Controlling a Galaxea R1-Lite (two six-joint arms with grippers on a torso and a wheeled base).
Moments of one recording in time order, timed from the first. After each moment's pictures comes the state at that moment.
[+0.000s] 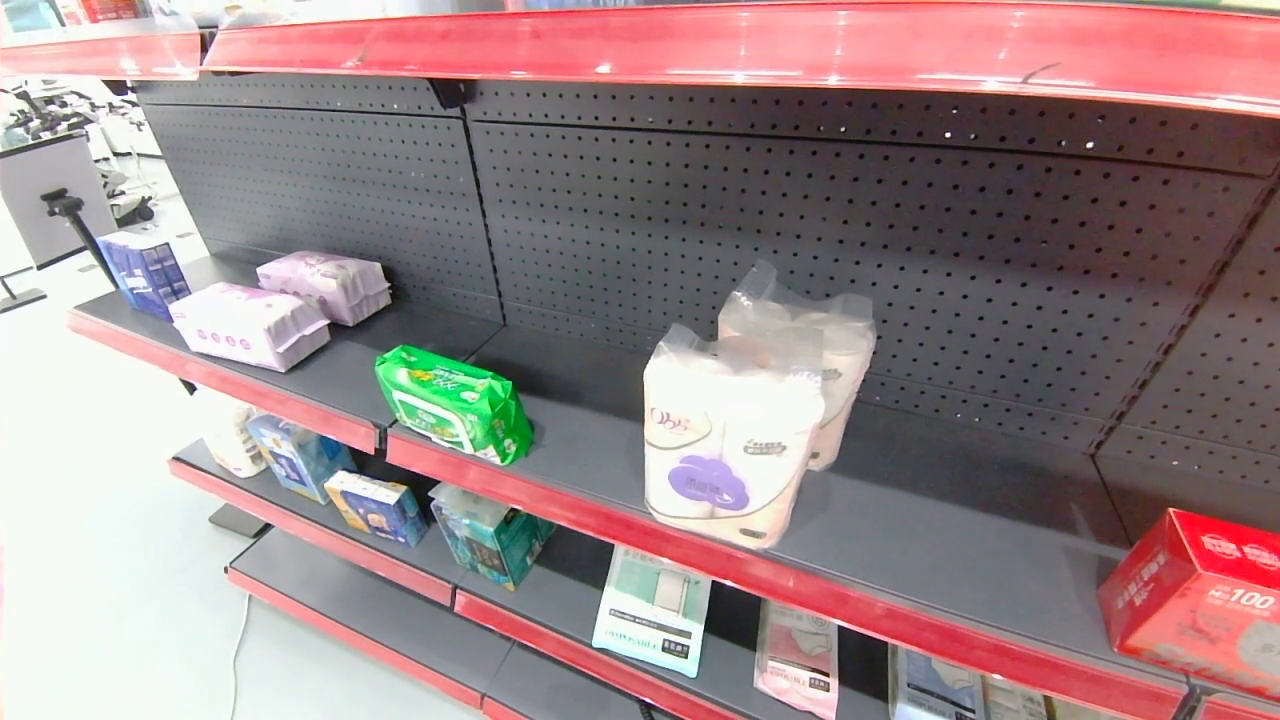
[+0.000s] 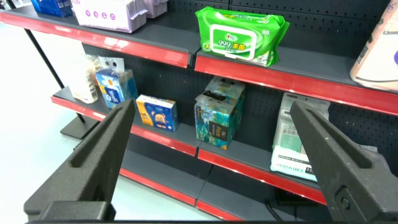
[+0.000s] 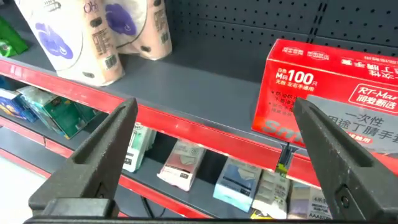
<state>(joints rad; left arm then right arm) 0.00 0.00 0.00 0.00 0.04 0.00 0.00 0.00 0.00 0.00 0.03 -0.01</state>
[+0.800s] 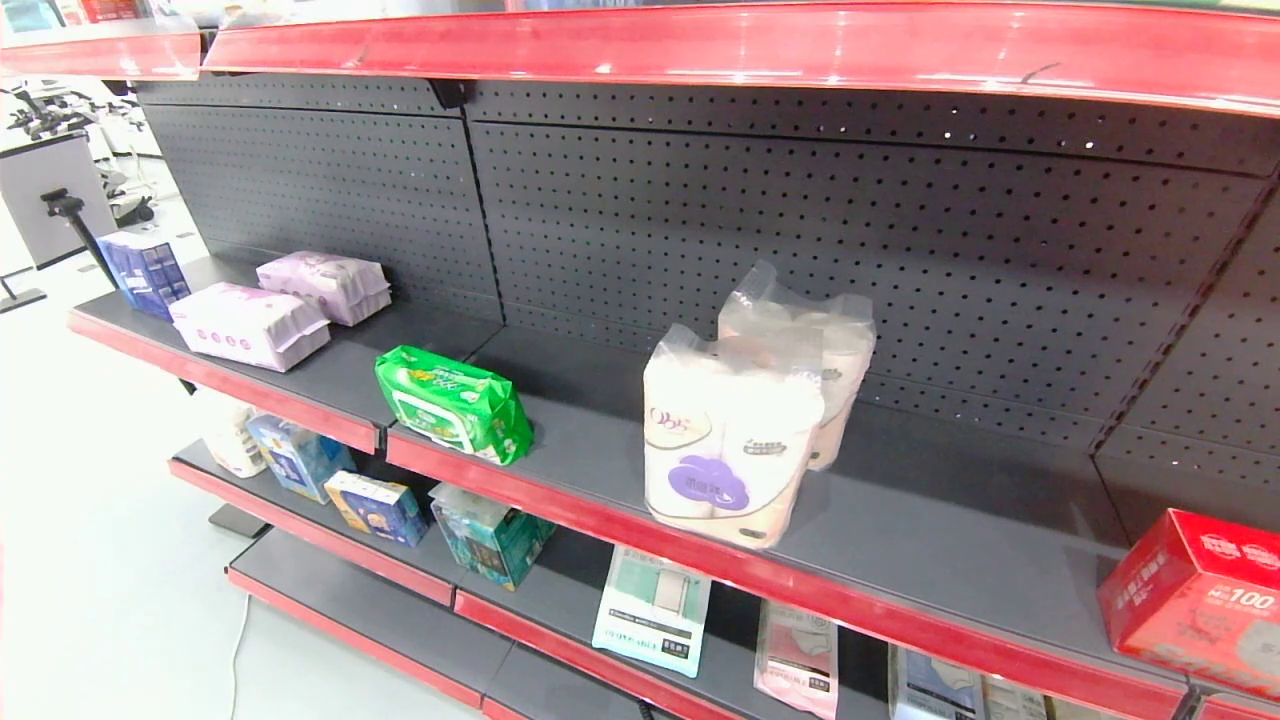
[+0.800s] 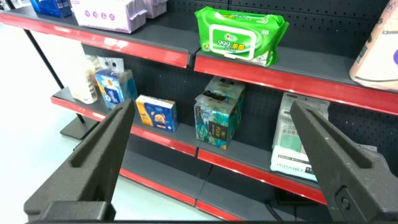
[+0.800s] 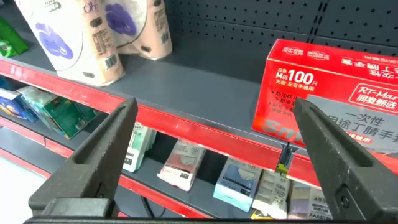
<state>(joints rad) 0.00 0.00 0.00 0.00 0.03 0.01 0.00 0.00 0.00 0.00 0.03 -0.01</state>
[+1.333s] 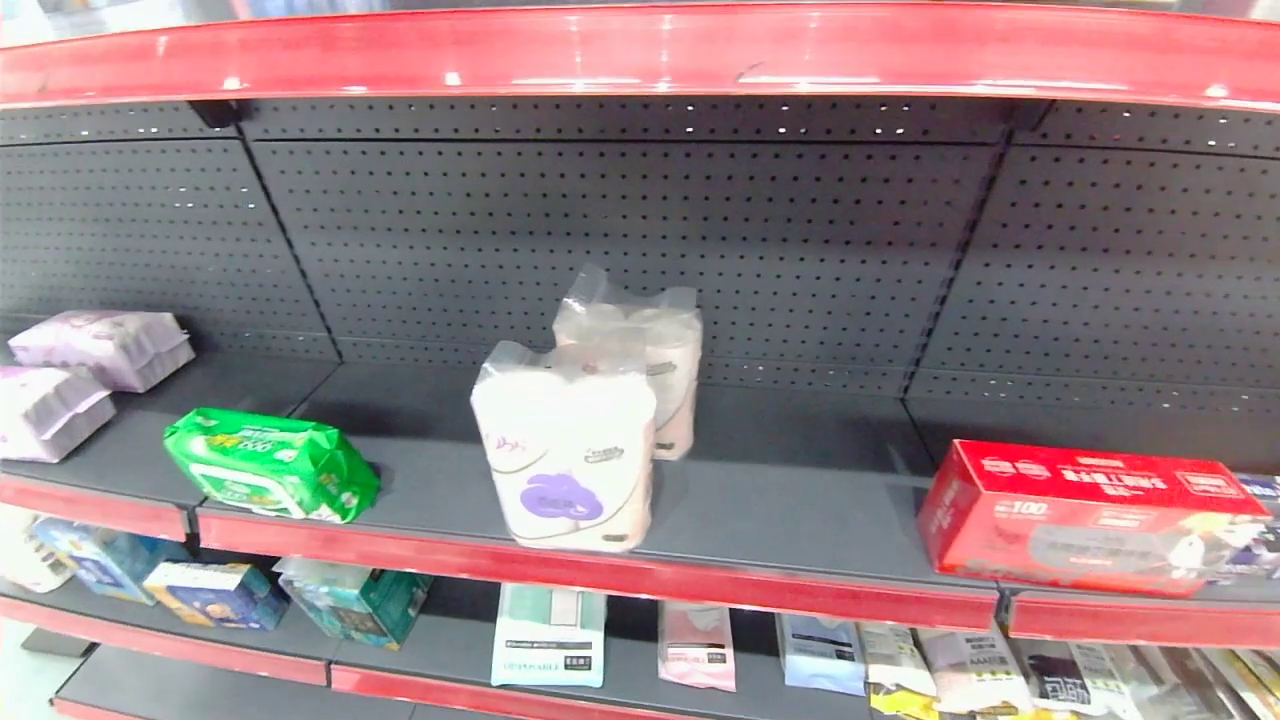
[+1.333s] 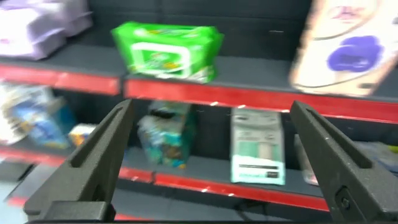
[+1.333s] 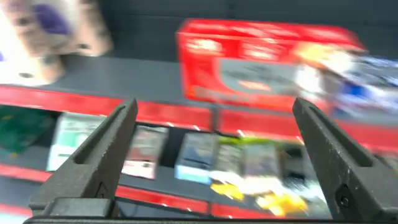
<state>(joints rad) 0.00 0.00 0.00 0.00 0.03 0.01 0.00 0.00 0.00 0.00 0.03 -0.01</state>
